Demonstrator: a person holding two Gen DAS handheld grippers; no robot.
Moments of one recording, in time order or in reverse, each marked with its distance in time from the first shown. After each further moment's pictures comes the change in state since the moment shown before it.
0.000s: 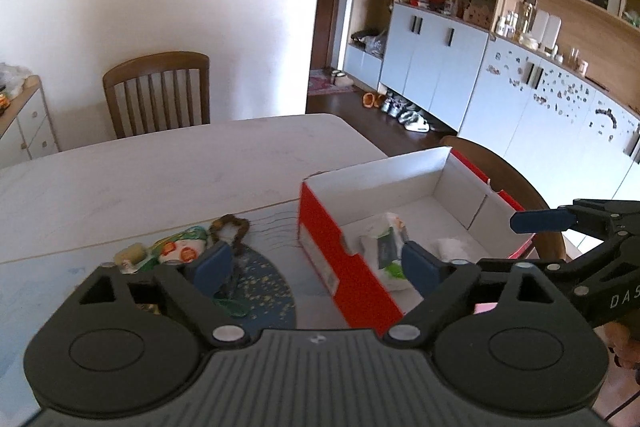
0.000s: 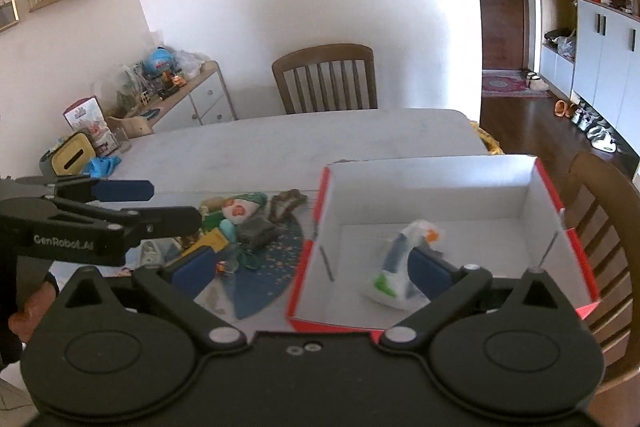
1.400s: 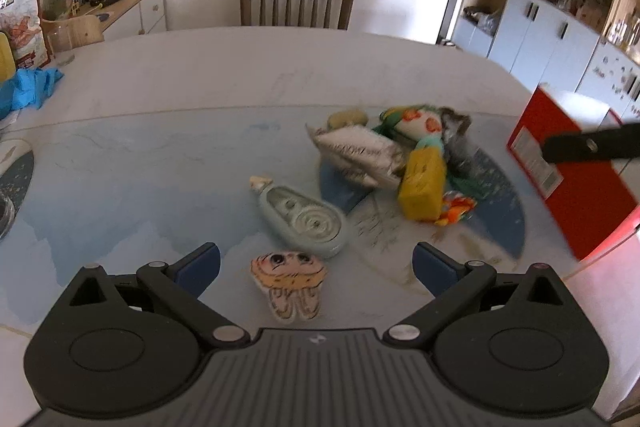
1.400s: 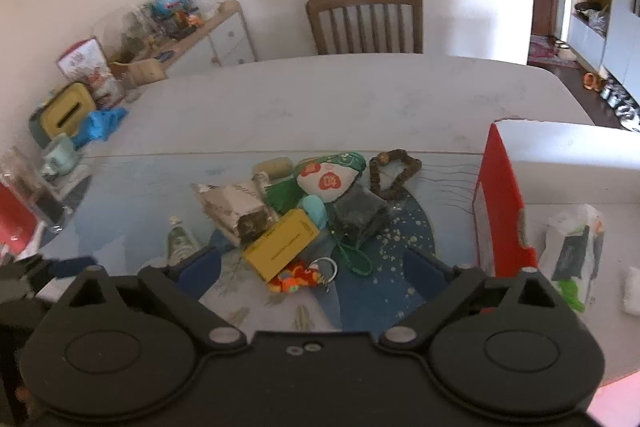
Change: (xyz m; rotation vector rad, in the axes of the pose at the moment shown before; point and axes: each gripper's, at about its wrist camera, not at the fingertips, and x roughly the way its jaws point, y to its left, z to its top) left arm -0.008 0.202 -0.129 -0.197 0.129 0.223; right arm 0.157 0.128 0.001 -0.016 0.159 -0.015
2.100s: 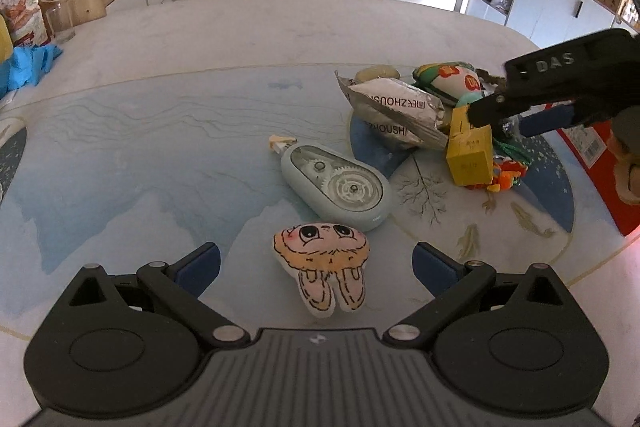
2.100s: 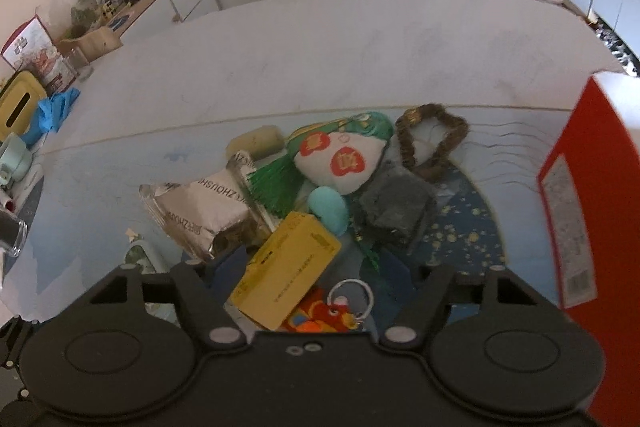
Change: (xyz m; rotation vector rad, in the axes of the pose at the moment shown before) left arm 0.040 0.015 -0.018 0.015 0.060 0.036; right arm 0.100 0.015 0.017 0.090 0.170 -0.038
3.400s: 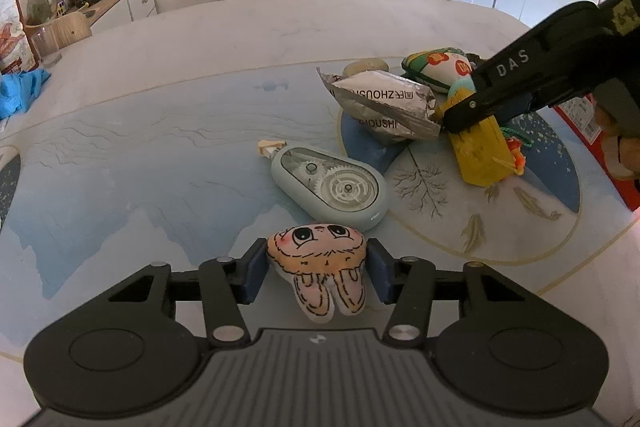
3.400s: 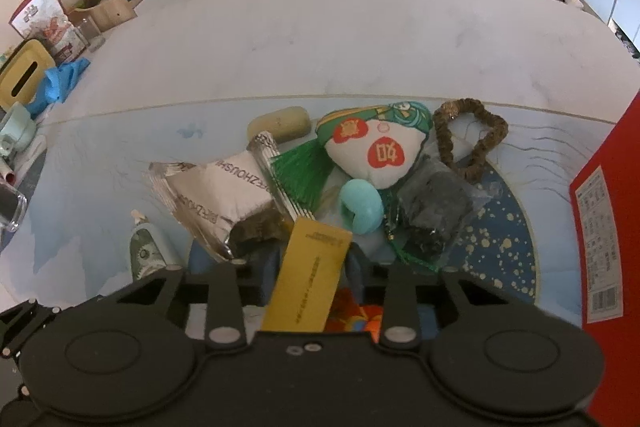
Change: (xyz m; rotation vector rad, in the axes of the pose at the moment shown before) left arm 0.005 -0.006 0.002 0.085 0.001 0.006; right arm 0.014 0.016 0.001 -0.070 0.041 0.012
